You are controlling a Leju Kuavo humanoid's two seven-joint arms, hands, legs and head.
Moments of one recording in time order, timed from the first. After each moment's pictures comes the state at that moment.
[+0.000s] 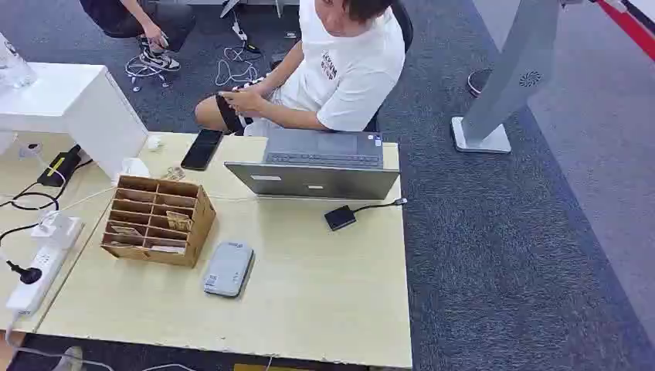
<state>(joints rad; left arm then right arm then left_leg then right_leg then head) 0.15 -0.25 0.97 -1.06 0.24 -0.01 -0.39 0.00 -0.07 0.25 -0.21 -0.26 -0.23 0.02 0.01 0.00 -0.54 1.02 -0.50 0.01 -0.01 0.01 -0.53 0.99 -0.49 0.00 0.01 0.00</state>
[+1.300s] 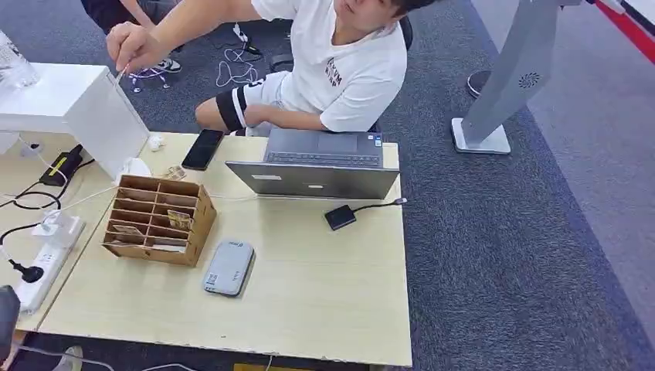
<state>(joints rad) 0.24 -0.20 0.63 -1.86 -0.06 0.26 -0.62 -0.03 -0.03 0.43 -0.17 -0.21 -0.22 0.02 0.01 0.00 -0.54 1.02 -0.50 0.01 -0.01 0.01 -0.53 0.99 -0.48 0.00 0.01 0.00</state>
